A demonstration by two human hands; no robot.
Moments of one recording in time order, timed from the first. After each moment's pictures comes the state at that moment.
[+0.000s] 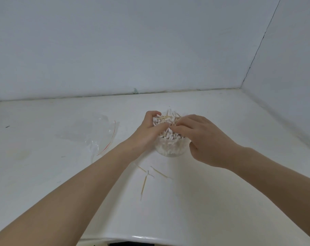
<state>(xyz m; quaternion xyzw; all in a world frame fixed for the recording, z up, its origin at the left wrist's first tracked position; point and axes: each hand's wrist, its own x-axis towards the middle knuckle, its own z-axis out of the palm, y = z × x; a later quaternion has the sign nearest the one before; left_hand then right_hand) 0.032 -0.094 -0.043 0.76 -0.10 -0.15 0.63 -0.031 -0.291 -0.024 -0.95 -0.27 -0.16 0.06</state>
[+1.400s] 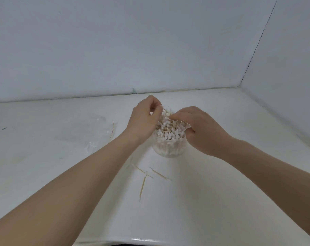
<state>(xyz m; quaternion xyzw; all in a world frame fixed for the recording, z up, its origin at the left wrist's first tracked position) 0.052 -0.103 -0.022 0.84 -0.16 0.08 0.51 -0.013 -0.286 -0.019 -0.94 -0.19 -0.17 0.21</state>
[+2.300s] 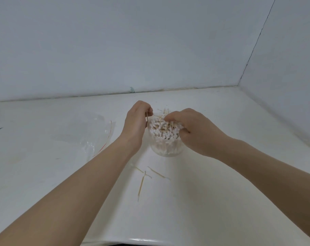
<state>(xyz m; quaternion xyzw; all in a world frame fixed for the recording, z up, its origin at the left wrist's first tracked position) 0.043 -0.101 -0.024 0.69 0.00 -0.02 0.73 -0.022 -0.275 -0.008 -0.95 -0.13 -0.08 0.26</state>
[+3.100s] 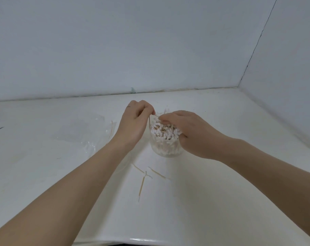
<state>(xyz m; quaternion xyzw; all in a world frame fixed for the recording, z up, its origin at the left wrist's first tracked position) 0.038 -0.083 -0.021 0.81 -0.11 0.05 0.58 -0.023 -0.265 -0.002 -0.96 -0.20 -0.06 0.20</state>
